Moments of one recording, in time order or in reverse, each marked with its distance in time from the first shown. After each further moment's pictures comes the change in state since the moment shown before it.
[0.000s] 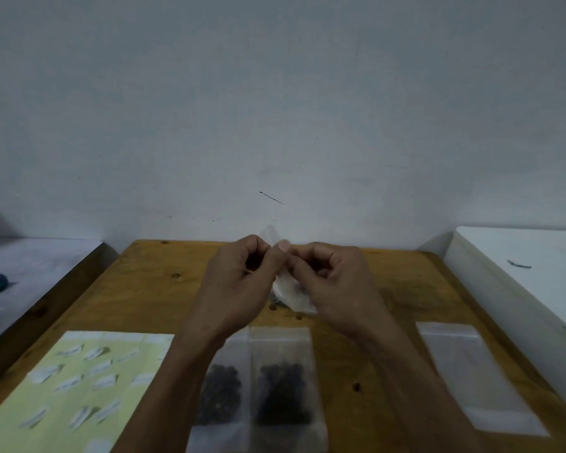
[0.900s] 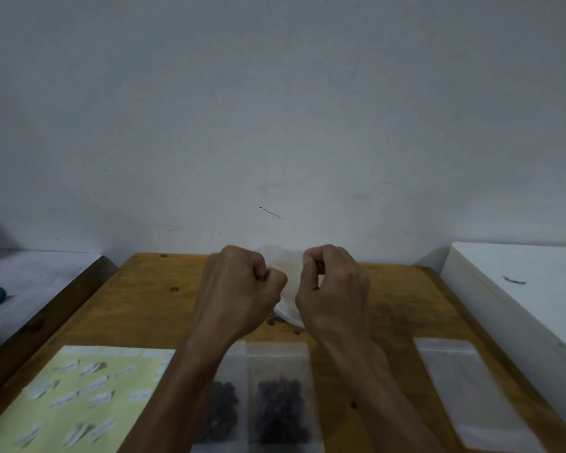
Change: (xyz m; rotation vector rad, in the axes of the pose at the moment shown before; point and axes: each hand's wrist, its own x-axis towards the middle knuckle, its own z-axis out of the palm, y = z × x) left_hand 0.007 0.014 -0.003 0.437 0.147 0.083; right_hand 0.010 0.010 0.022 -0.517 0.528 -0.268
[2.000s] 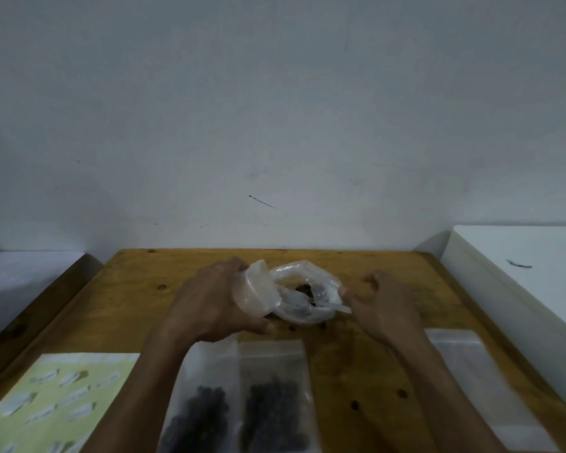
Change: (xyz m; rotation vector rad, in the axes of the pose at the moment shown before) left_hand 0.026 -0.062 0.021 0.318 -0.470 -0.051; right_hand 0.002 0.105 -0.030 -0.343 -0.586 0.652
